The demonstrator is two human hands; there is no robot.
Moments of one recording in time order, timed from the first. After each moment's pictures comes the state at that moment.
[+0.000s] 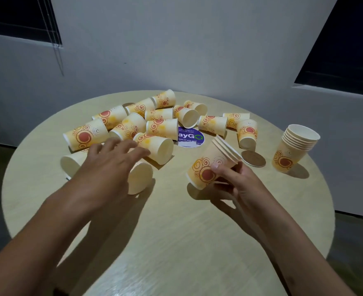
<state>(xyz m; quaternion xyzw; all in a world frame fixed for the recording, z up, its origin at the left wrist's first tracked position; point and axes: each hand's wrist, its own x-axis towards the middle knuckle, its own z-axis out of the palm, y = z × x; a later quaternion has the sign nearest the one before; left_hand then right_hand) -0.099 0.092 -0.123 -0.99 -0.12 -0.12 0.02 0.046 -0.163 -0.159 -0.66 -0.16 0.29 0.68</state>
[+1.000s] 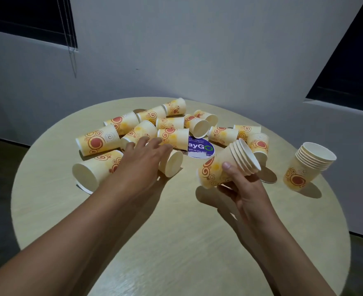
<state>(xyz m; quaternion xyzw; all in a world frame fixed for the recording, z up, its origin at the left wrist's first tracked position) -0.031 0.105 -0.150 -0.97 -0.12 -0.19 -0.03 0.051 -0.127 -0.160 -0.63 -0.16 0.15 0.74</state>
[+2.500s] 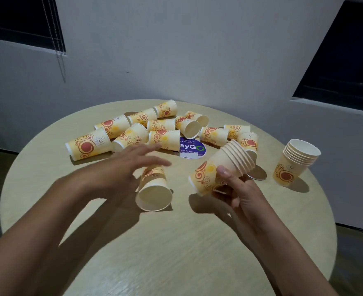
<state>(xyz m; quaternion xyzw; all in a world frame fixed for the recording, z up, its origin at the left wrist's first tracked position) -0.071 0.120 -0.106 -0.98 0.01 0.01 -0.18 0.044 -0.147 -0.157 -0.61 -0.15 0.23 0.75</state>
